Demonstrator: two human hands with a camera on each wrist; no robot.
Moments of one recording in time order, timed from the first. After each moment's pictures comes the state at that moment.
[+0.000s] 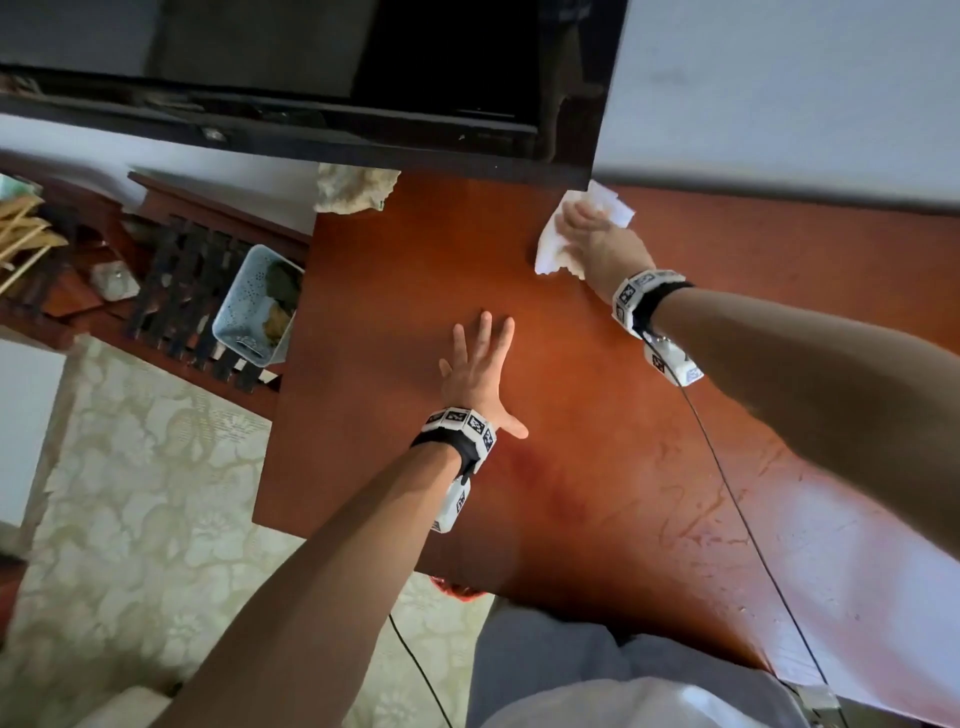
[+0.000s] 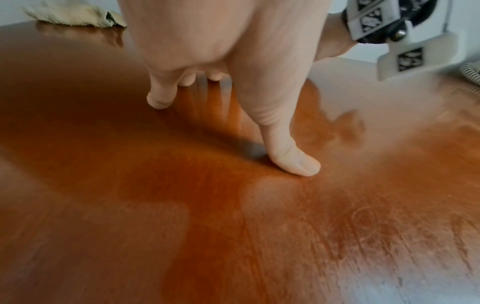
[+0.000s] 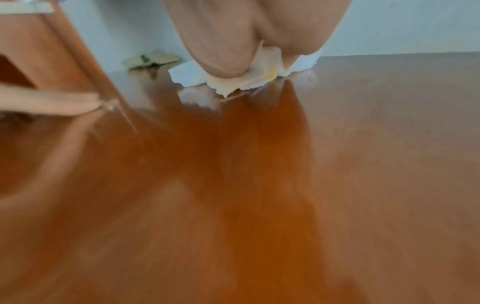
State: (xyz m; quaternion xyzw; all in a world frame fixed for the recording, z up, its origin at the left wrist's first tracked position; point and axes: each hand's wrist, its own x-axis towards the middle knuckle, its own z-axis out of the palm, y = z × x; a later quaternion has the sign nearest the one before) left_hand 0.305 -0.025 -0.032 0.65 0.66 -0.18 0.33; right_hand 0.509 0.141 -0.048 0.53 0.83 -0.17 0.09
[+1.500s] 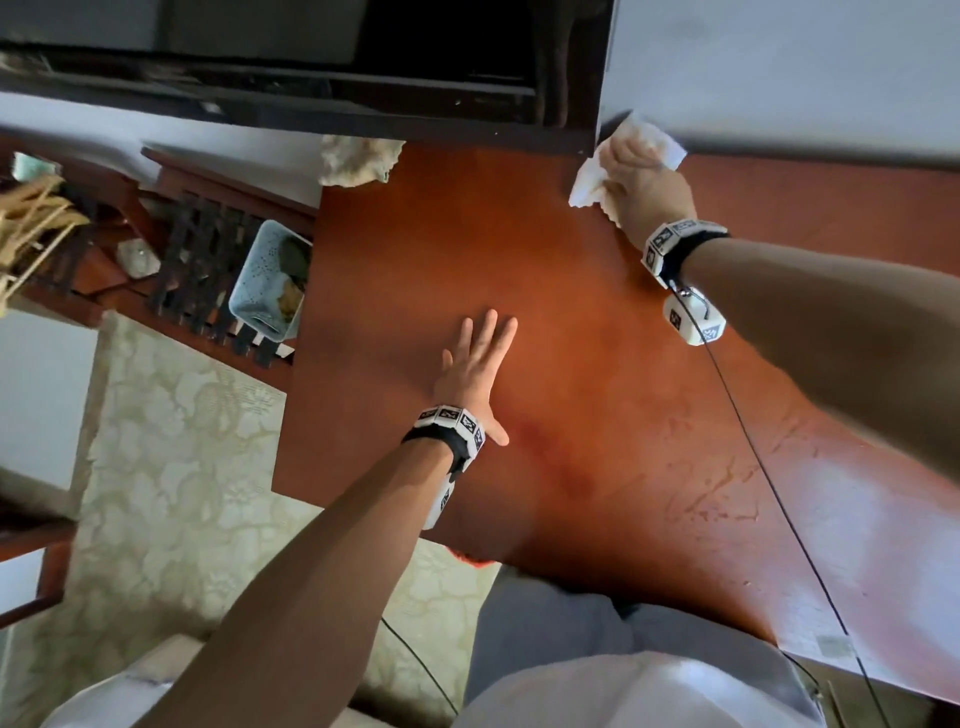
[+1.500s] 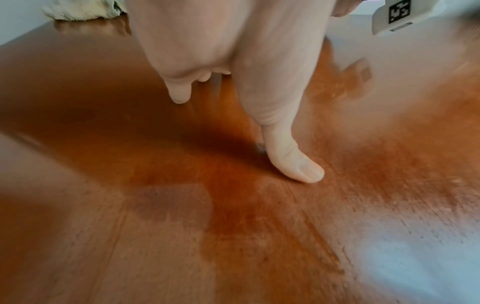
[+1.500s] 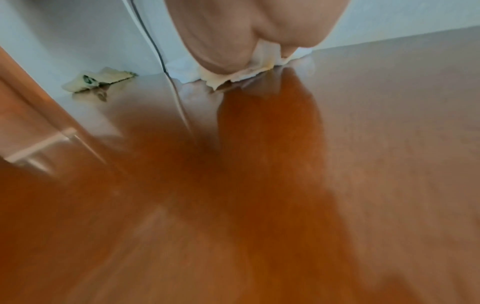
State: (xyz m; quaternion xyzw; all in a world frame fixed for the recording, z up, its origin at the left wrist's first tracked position) left_hand 0.285 -0.051 -0.033 0.68 0.62 -0.22 0.32; right_hand 0.539 0.165 -0.064 0.59 0.79 -0.17 0.02
